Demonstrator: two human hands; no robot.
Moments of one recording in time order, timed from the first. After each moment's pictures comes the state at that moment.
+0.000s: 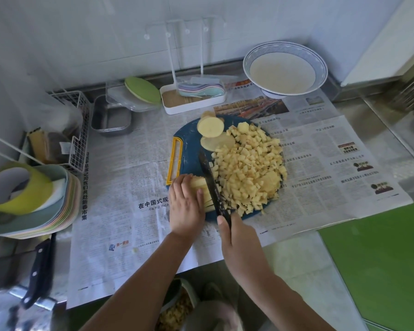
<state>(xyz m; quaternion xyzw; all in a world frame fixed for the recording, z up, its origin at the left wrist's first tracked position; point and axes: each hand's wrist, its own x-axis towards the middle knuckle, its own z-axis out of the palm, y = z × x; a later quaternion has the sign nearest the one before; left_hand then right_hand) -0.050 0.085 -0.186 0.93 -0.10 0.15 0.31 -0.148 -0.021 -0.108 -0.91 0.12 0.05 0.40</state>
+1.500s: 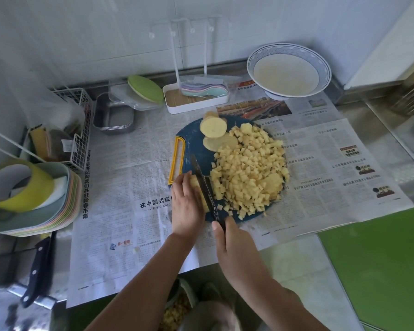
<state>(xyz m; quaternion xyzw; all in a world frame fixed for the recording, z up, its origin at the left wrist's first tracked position) -0.052 0.084 -0.174 0.92 -0.05 0.08 0.39 -0.149 -0.010 -0.111 -0.92 0.08 0.07 0.38</state>
